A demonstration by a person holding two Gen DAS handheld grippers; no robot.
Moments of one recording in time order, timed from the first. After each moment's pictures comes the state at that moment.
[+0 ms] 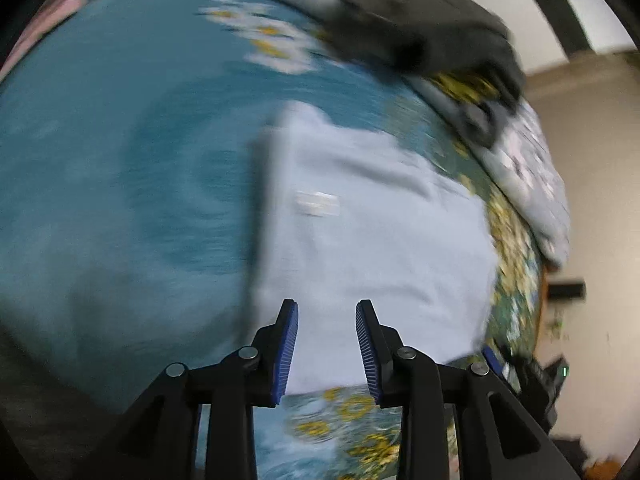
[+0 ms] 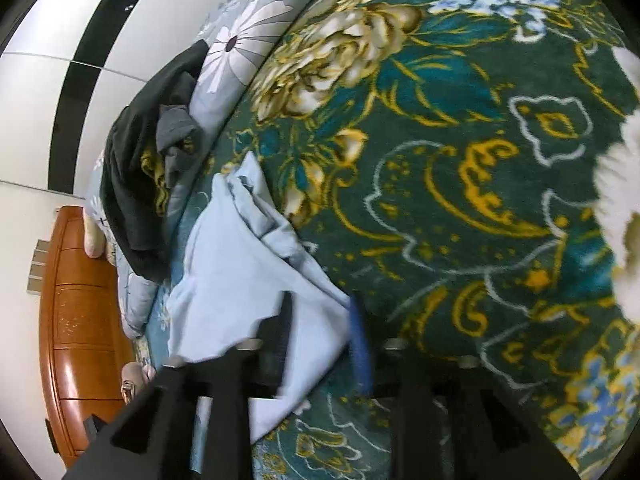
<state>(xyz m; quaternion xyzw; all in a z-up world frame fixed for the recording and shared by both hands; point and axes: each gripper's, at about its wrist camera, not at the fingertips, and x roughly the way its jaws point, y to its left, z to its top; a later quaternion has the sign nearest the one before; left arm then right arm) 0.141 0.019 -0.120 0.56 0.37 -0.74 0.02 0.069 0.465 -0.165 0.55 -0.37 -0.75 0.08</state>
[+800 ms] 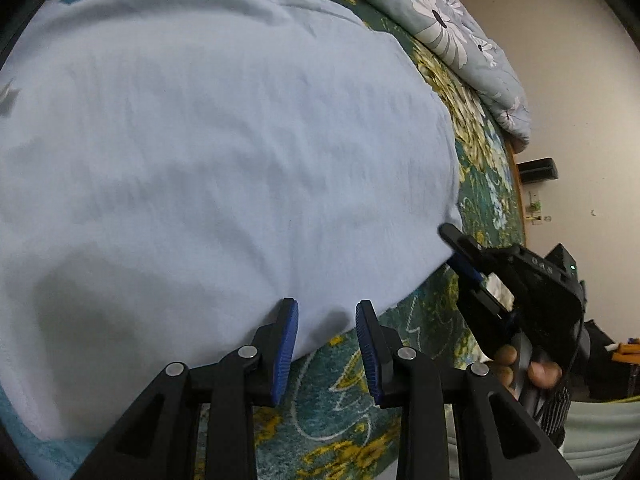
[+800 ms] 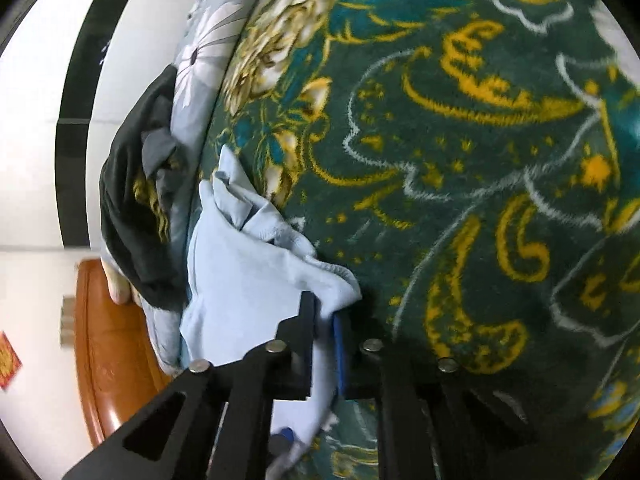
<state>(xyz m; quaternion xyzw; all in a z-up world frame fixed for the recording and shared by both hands) 0.111 0.140 -0.178 0.62 0.32 -0.71 -0.15 0.082 0.449 -0.205 0.53 -0.48 -0.70 0.05</state>
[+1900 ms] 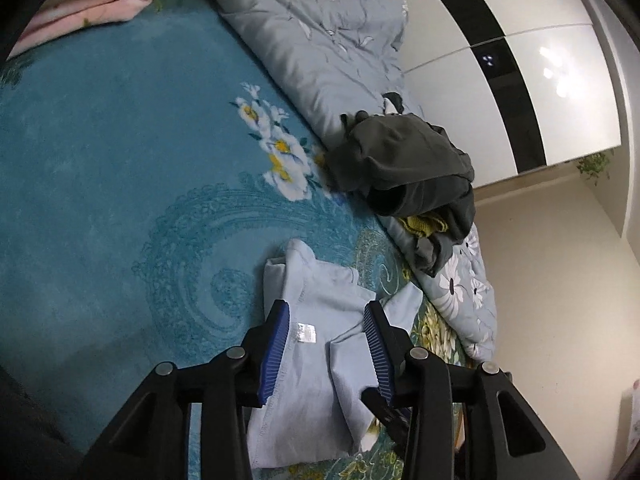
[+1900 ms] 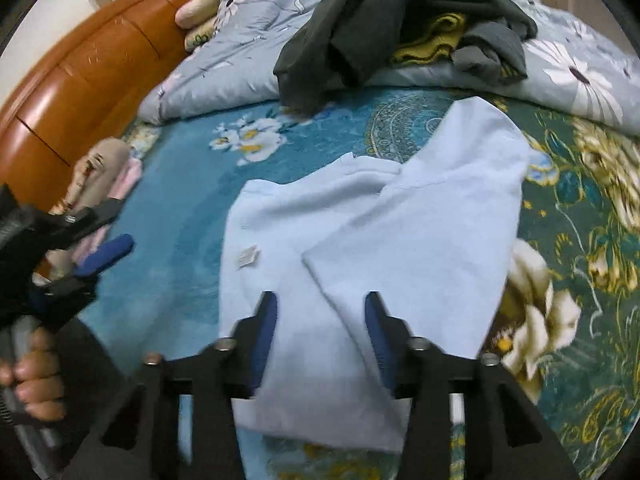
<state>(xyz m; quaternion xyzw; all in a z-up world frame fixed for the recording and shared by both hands) 0.194 -0.098 -0.098 0.36 0.52 -0.77 0.06 0.082 0.162 -0.126 0.54 0.05 -0.79 0.30</state>
